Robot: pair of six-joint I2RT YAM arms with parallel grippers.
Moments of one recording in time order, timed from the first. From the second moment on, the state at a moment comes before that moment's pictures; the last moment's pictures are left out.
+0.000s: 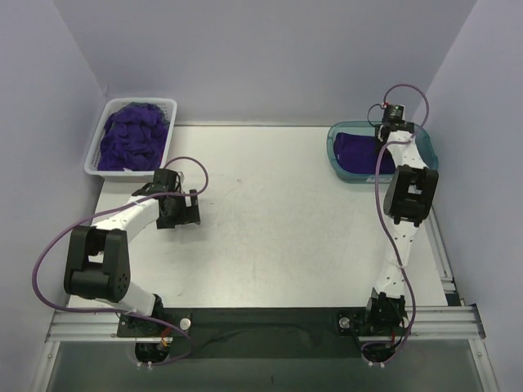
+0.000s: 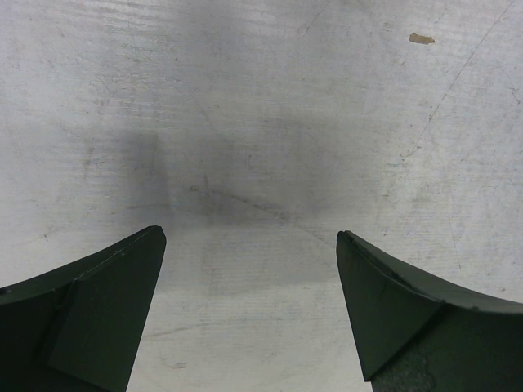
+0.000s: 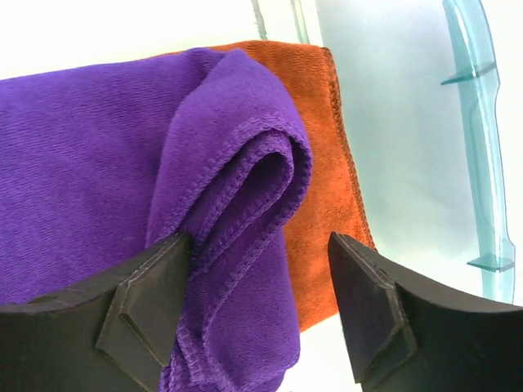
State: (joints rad) left arm -0.14 1.52 0.87 -0.47 0.04 -0.30; right arm -0.16 2.44 2.11 -0.53 0.44 -0.18
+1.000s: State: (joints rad) left arm -0.14 1.53 0.87 -0.47 0.04 -0.30; right arm -0.30 2.24 2.01 -0.47 0.32 0.02
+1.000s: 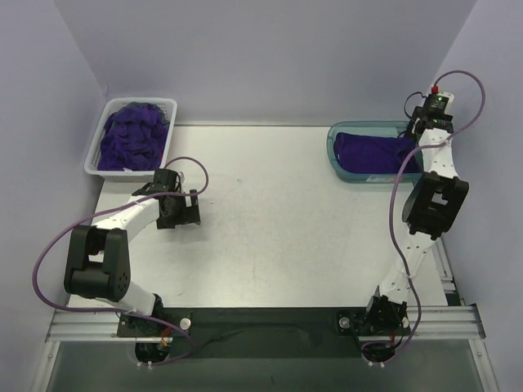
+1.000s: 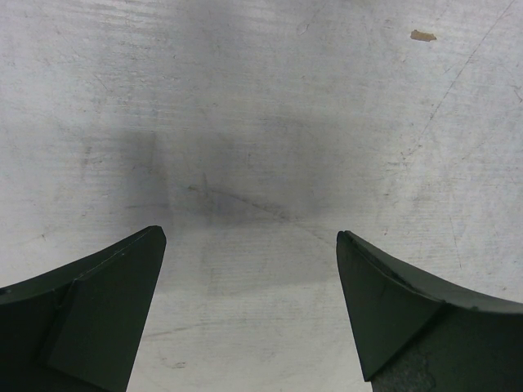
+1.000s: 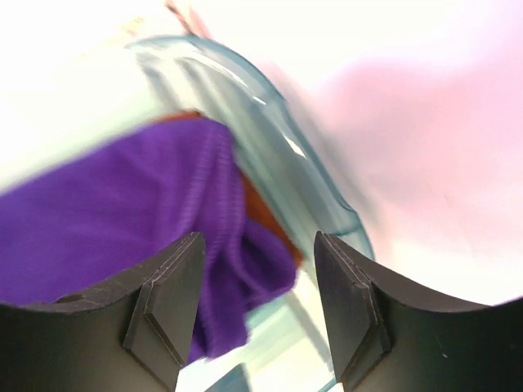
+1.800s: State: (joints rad) left arm -0.14 1.53 0.87 -0.48 0.05 -0.30; right arm -0.31 2.22 1.95 -0.46 -0.24 0.14
